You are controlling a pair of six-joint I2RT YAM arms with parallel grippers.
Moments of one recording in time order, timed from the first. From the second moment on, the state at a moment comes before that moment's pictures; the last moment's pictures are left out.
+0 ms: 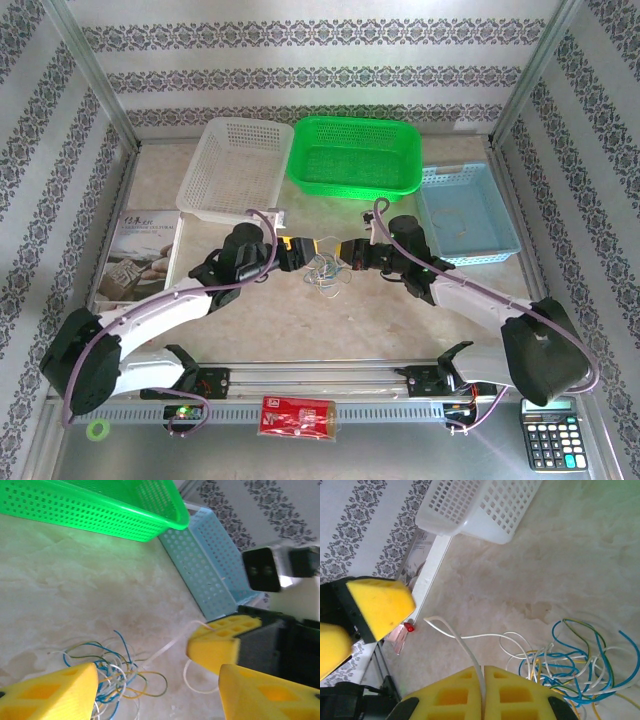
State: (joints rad) left arm -0.65 1.20 0.63 0.20 0.19 -0.67; right arm 0.50 1.26 0.56 0.23 -0.56 0.68
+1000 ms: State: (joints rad) left arm -0.78 1.47 0.46 0.89 0.18 -1.02; right arm 0.50 1.28 0.58 0.33 -0.62 0.86
